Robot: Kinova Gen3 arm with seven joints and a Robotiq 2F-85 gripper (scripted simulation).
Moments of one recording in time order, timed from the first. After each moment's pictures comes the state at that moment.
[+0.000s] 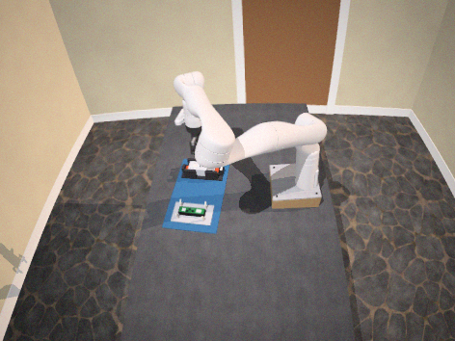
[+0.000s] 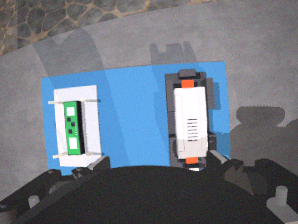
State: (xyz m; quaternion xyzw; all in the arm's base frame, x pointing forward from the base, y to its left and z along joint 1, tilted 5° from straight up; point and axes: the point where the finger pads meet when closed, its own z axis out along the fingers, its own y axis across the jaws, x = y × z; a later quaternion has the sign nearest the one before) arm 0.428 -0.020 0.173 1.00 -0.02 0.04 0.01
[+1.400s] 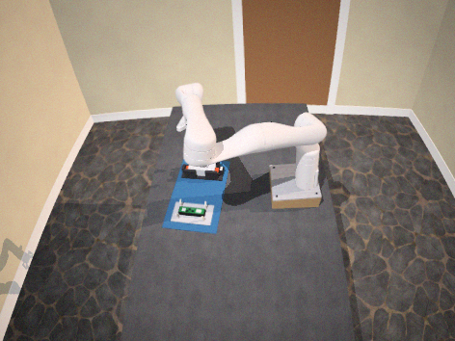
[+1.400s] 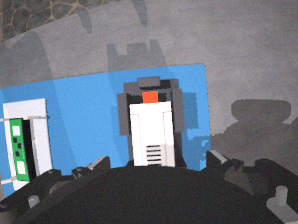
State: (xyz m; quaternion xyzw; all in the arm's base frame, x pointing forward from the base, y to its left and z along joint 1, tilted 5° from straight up) arm 0.457 -0.088 0.095 1.00 -0.02 0.03 0.02
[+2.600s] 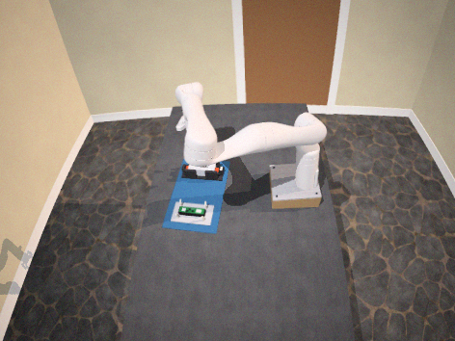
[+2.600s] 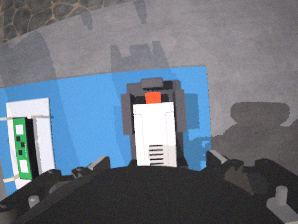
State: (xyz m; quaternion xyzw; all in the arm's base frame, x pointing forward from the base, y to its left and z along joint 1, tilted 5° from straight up) arm 0.457 -0.084 0.100 1.00 -0.02 0.04 0.02
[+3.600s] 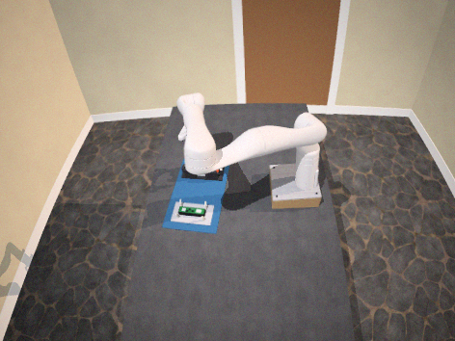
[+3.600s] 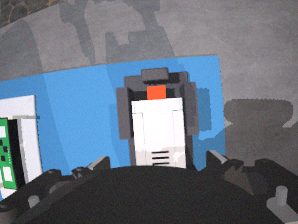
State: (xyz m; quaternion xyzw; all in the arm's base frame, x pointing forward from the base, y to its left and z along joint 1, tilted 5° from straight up) arm 0.458 -0.080 0.054 1.00 -0.02 0.04 0.01
